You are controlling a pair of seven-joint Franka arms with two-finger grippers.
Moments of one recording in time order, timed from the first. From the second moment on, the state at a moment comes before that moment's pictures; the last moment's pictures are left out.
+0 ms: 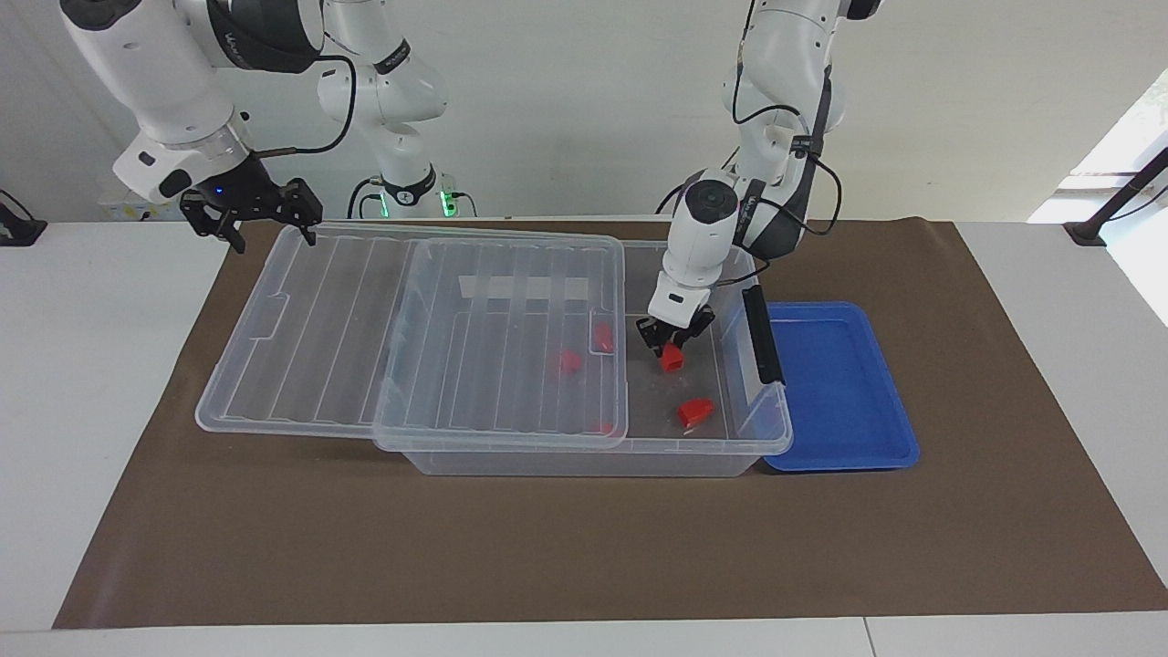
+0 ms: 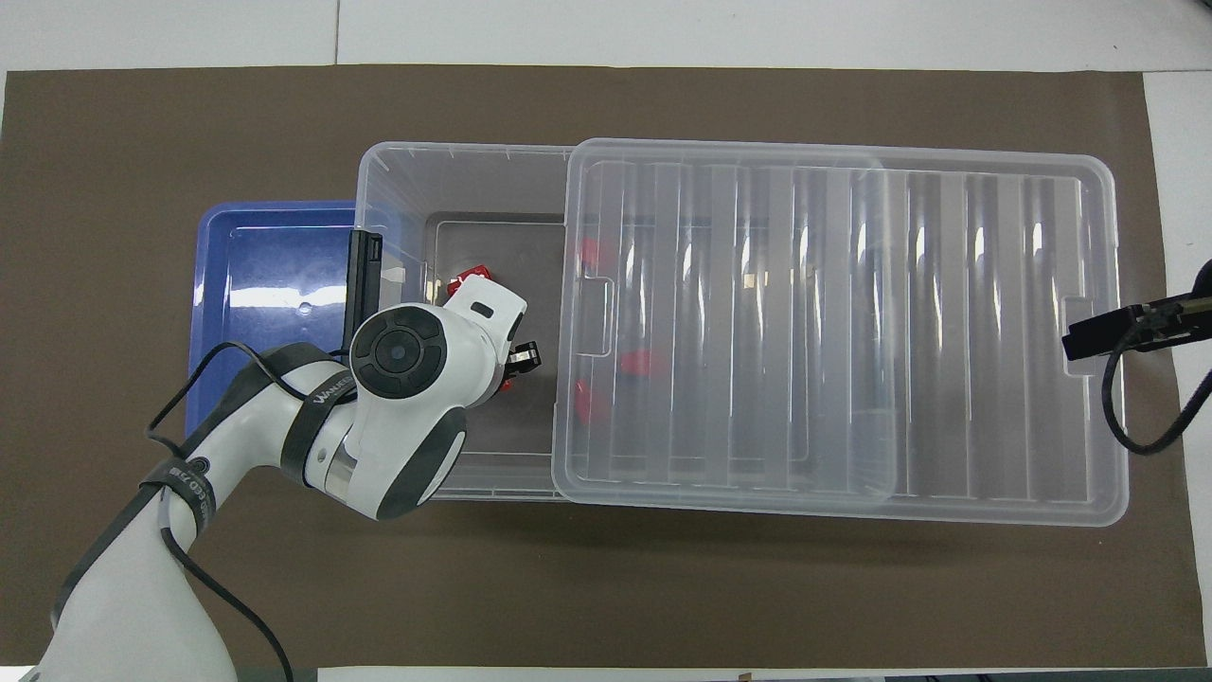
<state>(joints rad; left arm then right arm) -0.51 0.14 -0.07 -2.13 -0.01 2.33 -0.78 0.05 -0.09 -0.09 -1.74 -0.03 1.56 -0.18</state>
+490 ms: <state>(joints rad) -0.42 -0.10 -0.06 -2.05 -0.01 2.00 -0.70 0.05 -0.09 -0.09 -1.74 -0.03 1.56 -0.18</state>
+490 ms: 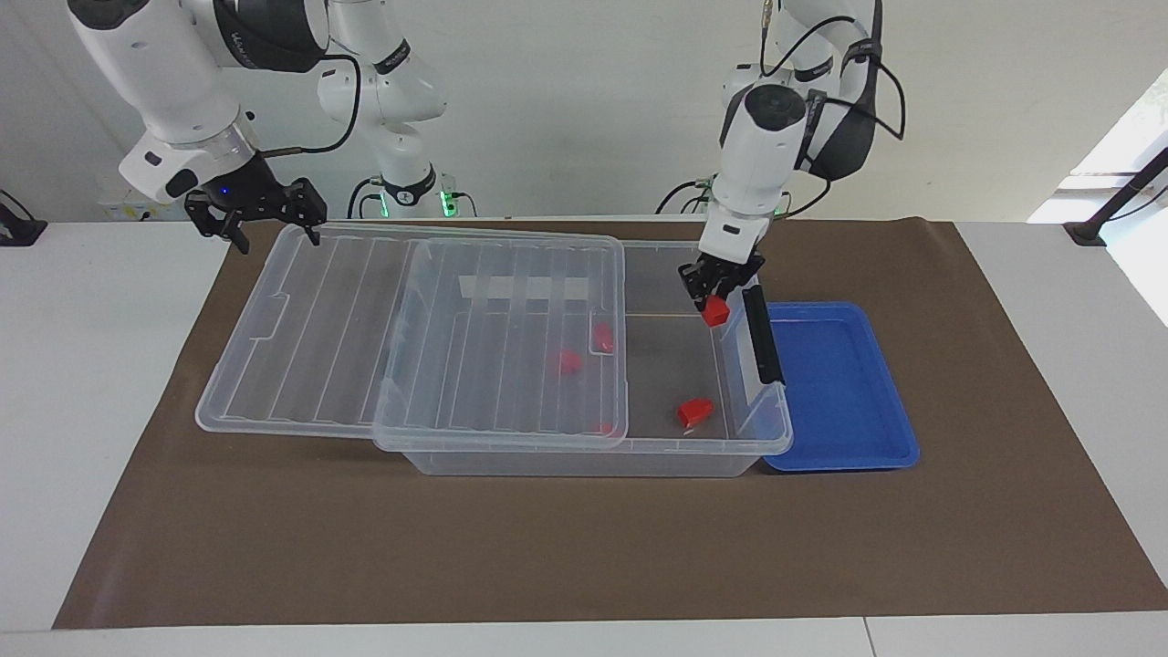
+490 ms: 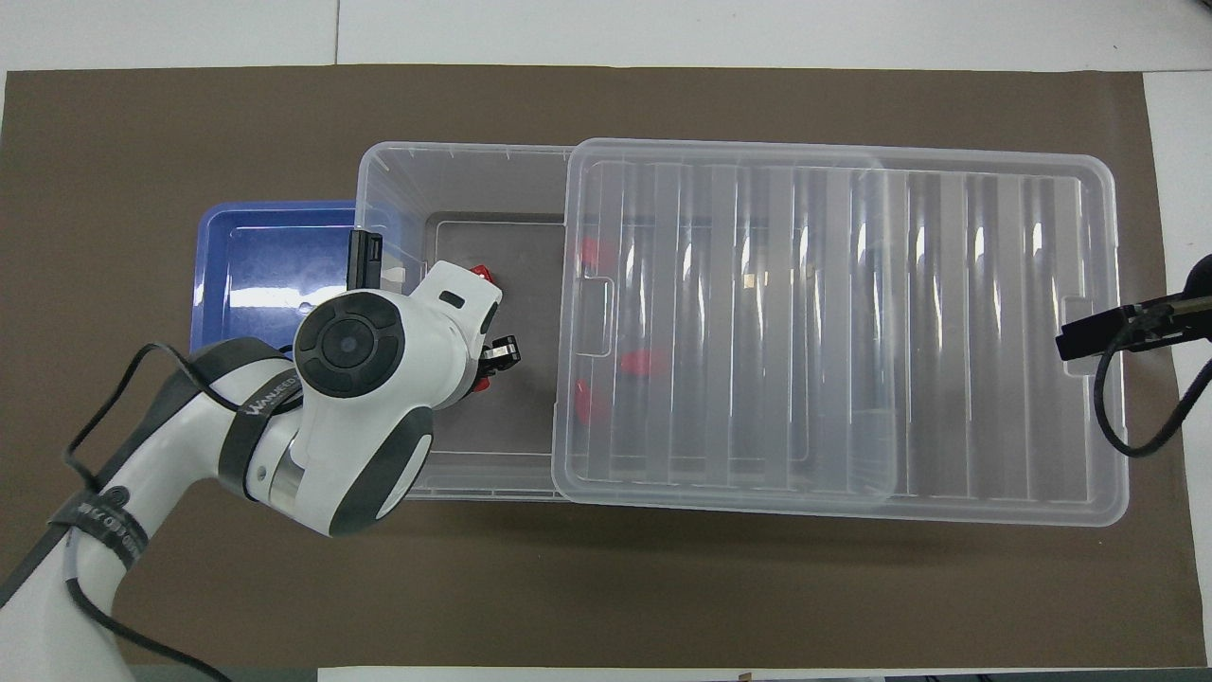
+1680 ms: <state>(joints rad) -0.03 0.02 -0.05 -2.15 -0.01 2.21 -0.02 0.05 -0.09 -0.08 -1.73 -0.03 1.56 -0.18</state>
